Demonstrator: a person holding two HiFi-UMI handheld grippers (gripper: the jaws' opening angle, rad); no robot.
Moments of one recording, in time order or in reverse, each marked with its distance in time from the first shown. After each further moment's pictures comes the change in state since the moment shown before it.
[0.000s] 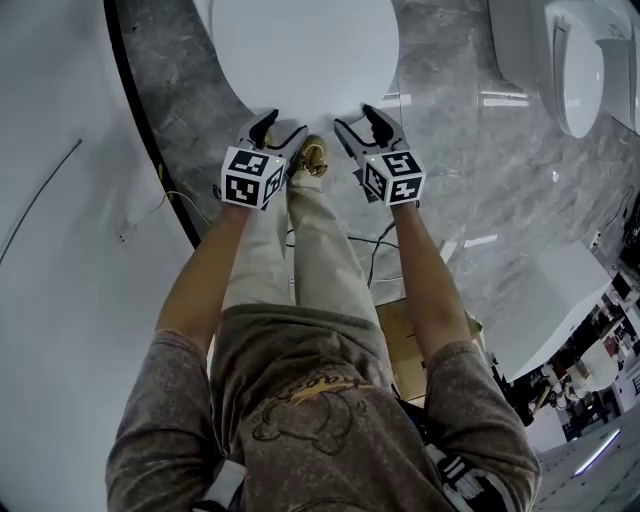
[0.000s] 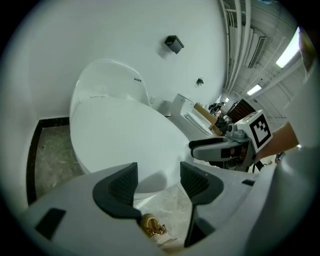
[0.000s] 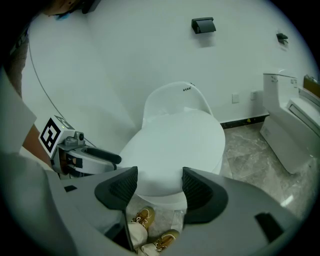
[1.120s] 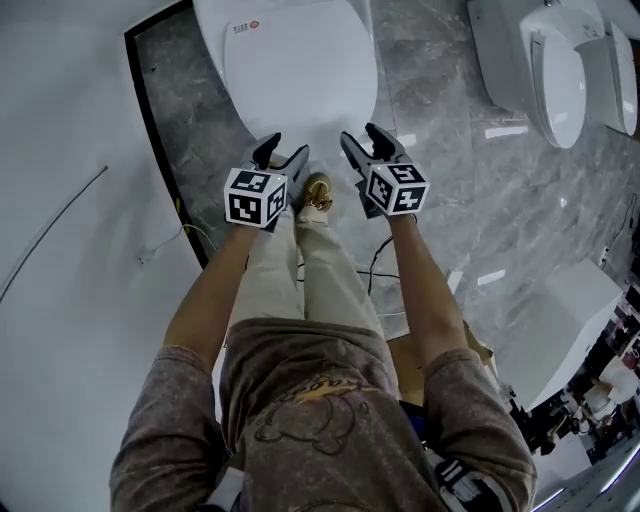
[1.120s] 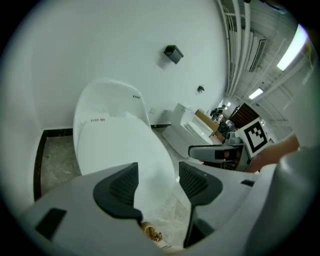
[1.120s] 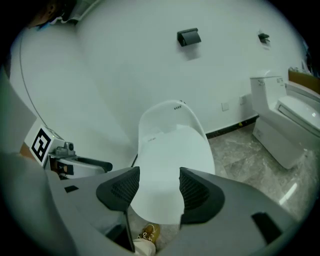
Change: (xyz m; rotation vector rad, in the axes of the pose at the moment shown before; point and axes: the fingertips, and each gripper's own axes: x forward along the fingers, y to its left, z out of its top) left arm -0.042 -0.026 0.049 -0.020 -0.047 0.034; right arm -0.038 0.001 0.049 0.126 -0.100 -0.038
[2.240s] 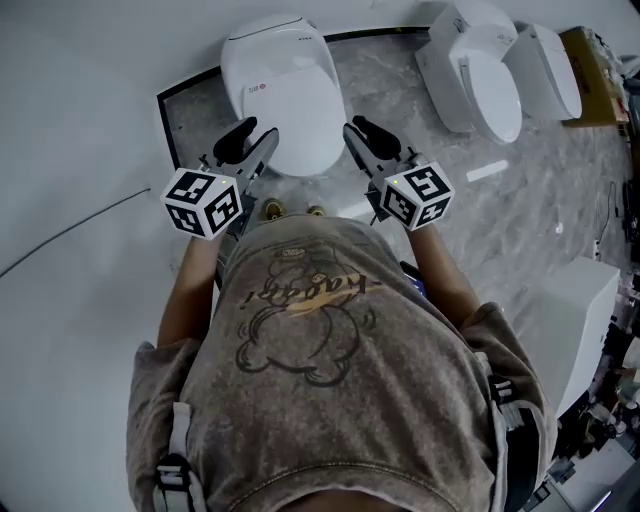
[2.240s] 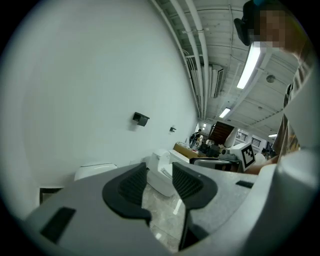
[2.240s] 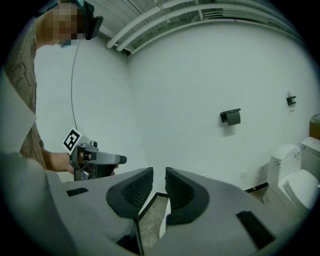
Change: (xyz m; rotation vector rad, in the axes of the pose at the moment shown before) left arm -0.313 -0.158 0.257 0.219 -0.401 -0.168; right arm -0.275 0.219 0.258 -0.316 -0.407 0.162
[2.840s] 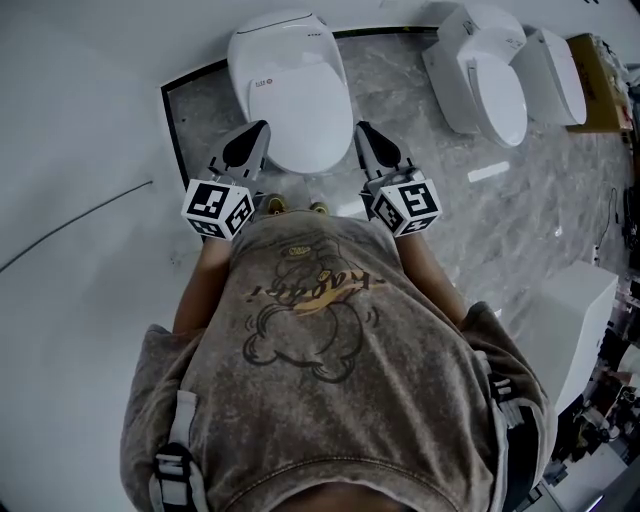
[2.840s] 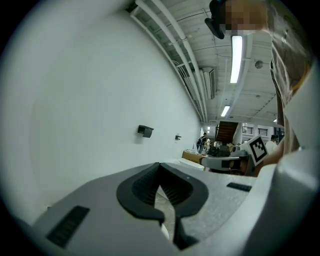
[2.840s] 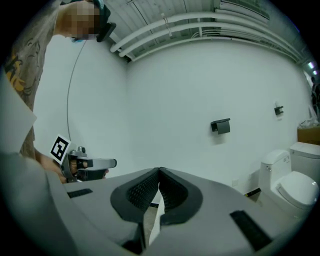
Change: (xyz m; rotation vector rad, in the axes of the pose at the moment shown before) left arm -0.005 0.028 -0.014 0.153 -0.168 0.086; right arm 0.010 -0.006 -0.018 -0.035 -0.137 -0.119
